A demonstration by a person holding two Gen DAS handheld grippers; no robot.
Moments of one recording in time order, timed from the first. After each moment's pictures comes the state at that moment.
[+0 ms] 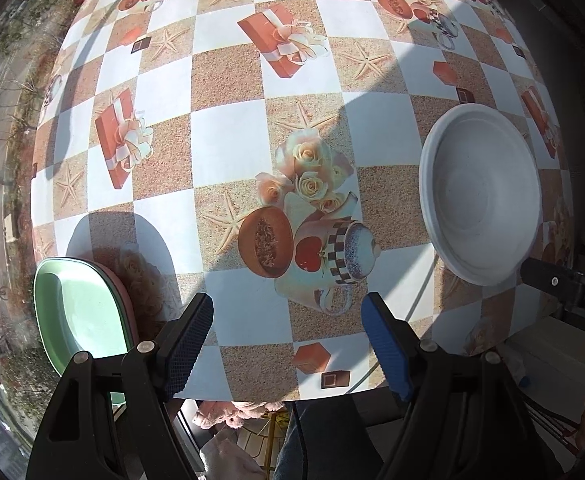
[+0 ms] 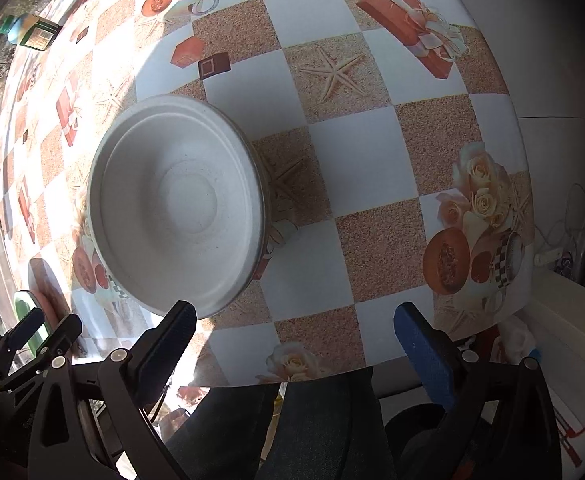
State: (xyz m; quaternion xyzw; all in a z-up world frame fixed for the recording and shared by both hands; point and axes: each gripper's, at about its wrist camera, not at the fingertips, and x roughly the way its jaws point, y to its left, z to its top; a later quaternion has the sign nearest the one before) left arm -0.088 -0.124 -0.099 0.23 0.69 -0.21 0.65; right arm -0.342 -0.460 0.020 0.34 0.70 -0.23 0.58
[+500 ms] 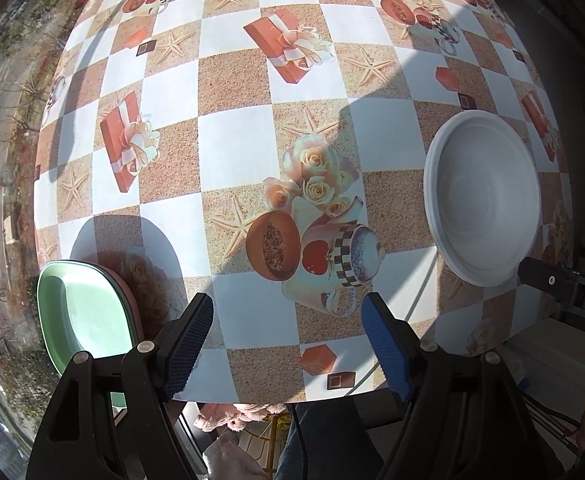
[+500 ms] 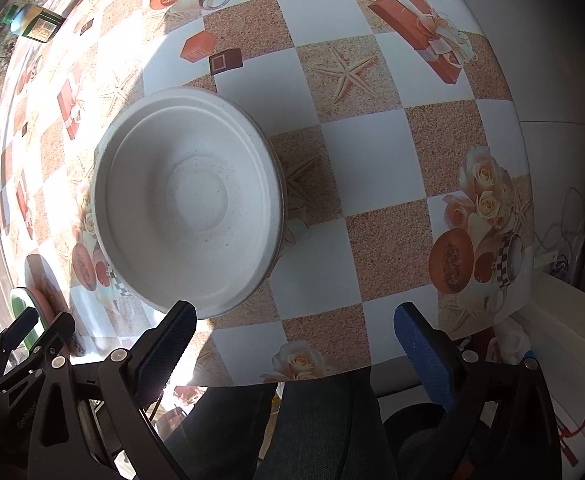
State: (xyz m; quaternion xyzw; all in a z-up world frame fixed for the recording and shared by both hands) left arm -0.086 -0.127 -0.097 0.23 0.69 -0.21 0.66; right arm -0.329 -0.452 0.022 0.33 0.71 -0.23 0.58
